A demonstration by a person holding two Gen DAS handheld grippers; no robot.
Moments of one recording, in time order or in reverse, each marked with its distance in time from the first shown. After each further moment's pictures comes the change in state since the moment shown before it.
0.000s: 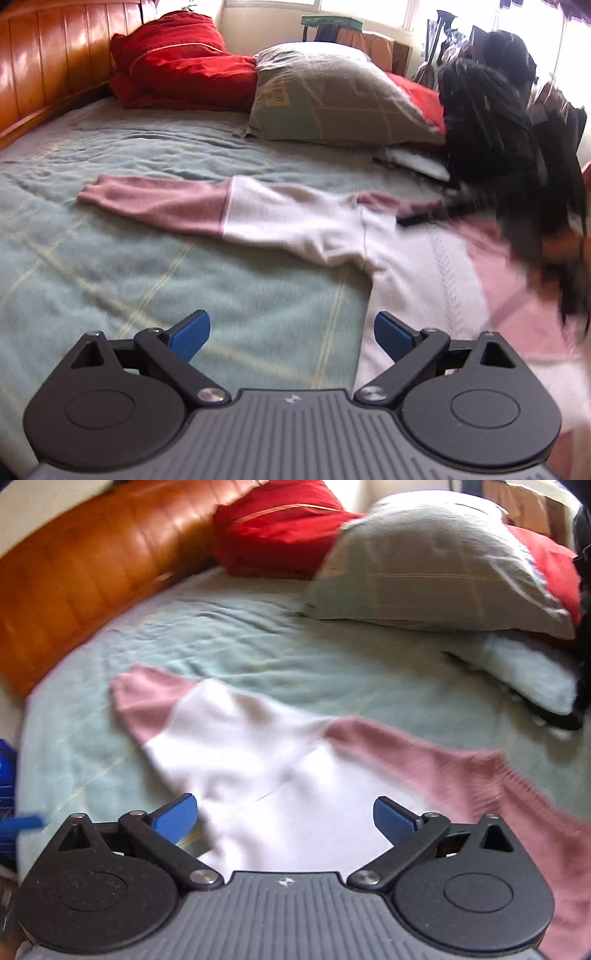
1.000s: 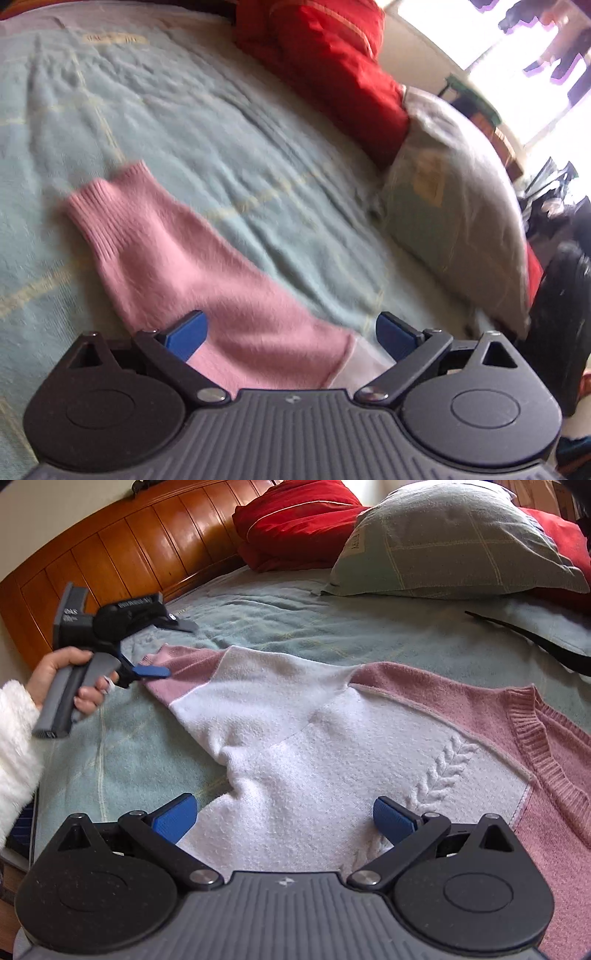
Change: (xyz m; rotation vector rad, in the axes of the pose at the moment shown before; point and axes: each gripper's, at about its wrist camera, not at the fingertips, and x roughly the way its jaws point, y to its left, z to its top) left arm 0.133 0.155 0.119 -0.578 -0.035 -0.016; right arm 0.010 -0.005 -0.039 0.005 -0.025 0.058
